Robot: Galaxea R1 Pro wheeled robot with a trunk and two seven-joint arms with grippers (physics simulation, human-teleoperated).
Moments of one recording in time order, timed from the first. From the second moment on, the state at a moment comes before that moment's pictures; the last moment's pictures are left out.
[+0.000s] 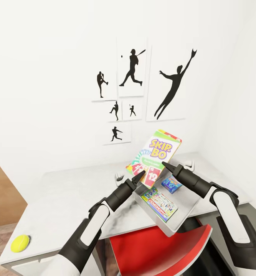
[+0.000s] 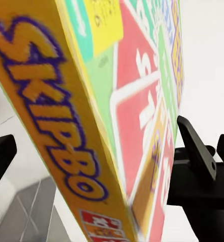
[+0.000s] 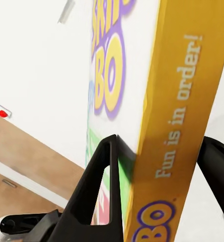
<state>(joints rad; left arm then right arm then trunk) -0.51 -0.15 -0.36 -1.10 1.06 0.25 -0.47 -0.45 -0.17 -0.03 -1.61 -1.09 0.74 0.22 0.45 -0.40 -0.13</state>
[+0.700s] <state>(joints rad) -0.52 -0.08 -0.09 -1.07 1.06 0.40 -0.38 -0.64 -0.18 -0.16 -1.35 -1.09 0.84 0.00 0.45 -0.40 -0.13</state>
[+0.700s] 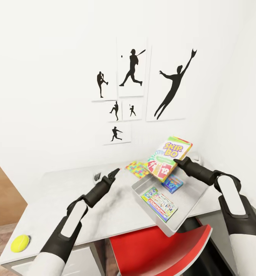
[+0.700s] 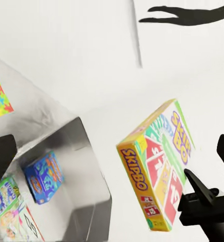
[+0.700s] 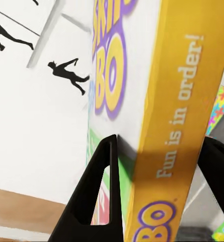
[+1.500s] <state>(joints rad) -0.51 -0.05 0.10 -1.09 1.07 0.50 -0.16 -0.73 -0.19 -0.19 -1.19 -1.11 0.99 -0.32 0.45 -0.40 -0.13</state>
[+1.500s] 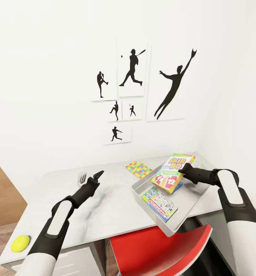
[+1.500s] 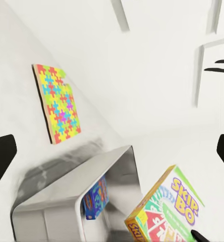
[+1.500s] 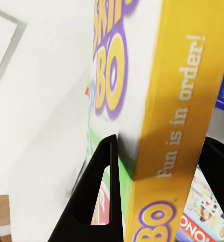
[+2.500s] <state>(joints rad) -0.52 -0.06 0.10 -1.11 1.07 0.57 -0.16 -0.83 -0.13 -0.19 -0.91 -1.20 0.97 -0.41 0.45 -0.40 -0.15</state>
